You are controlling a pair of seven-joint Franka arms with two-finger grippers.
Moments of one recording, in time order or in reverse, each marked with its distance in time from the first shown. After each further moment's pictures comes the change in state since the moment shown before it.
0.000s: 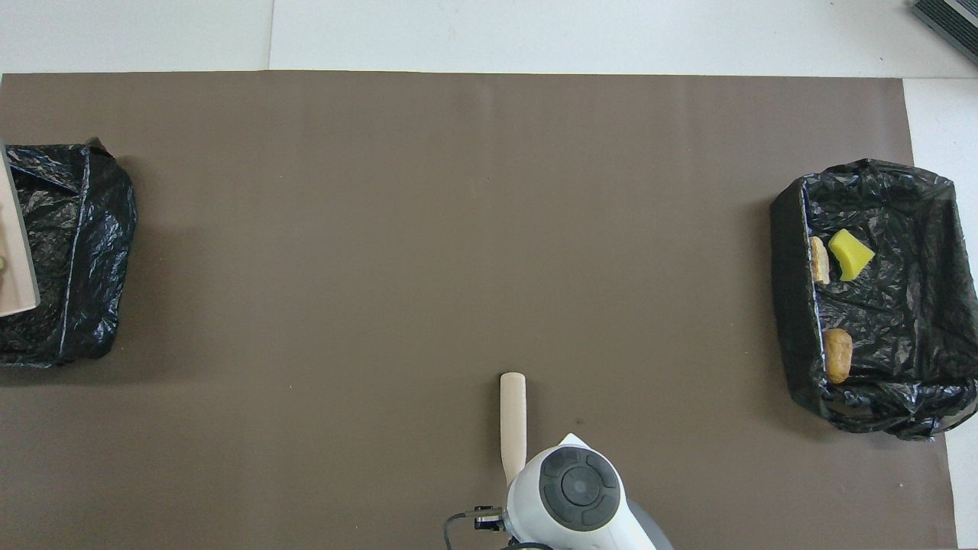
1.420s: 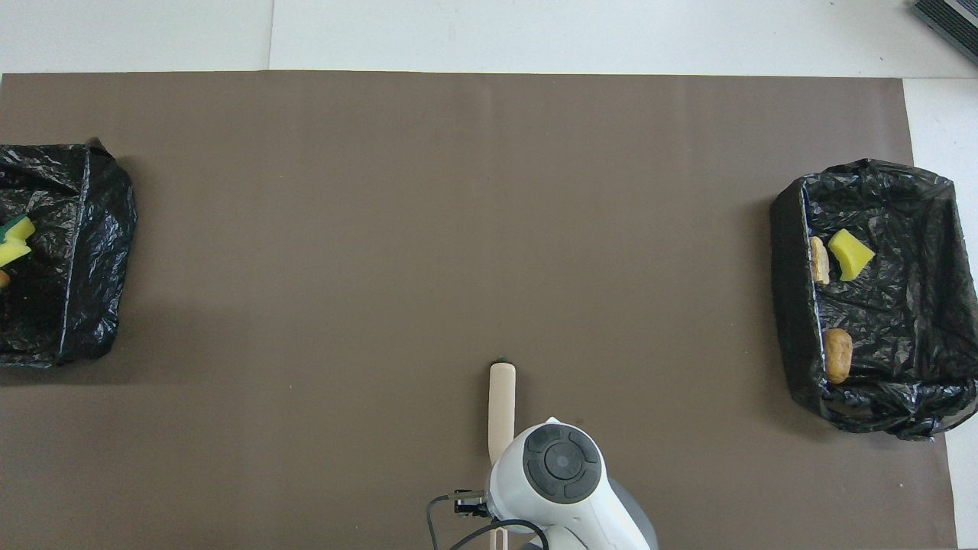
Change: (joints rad) left arm 0.056 0.215 -0.110 0.082 0.832 0.277 -0.171; right arm 0.007 0.090 -0.003 0.072 0.004 0.034 -0.006
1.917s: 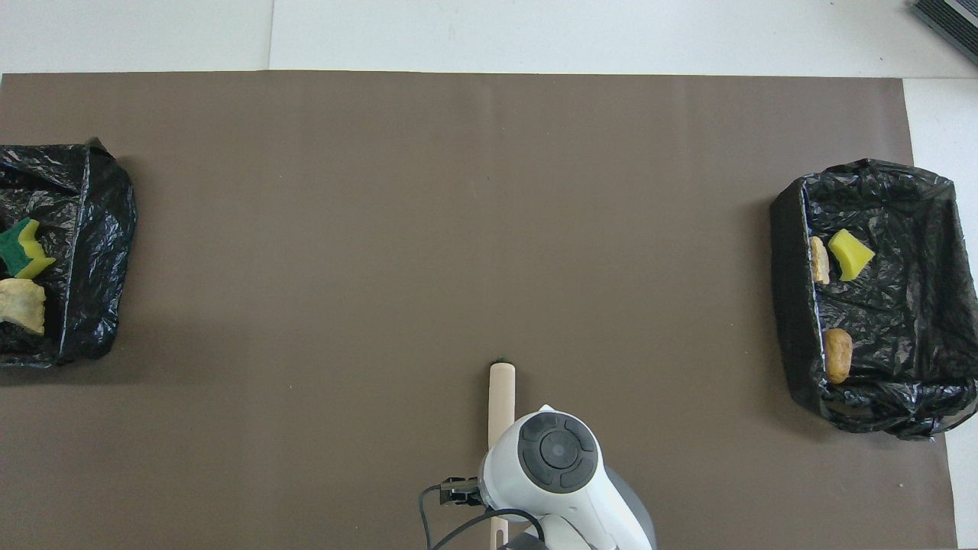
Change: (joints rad) left arm 0.002 -0.076 0.001 0.018 0.181 -0.021 -0.046; right arm -0.009 0.021 -0.011 0.054 -0.048 0.000 -0.005
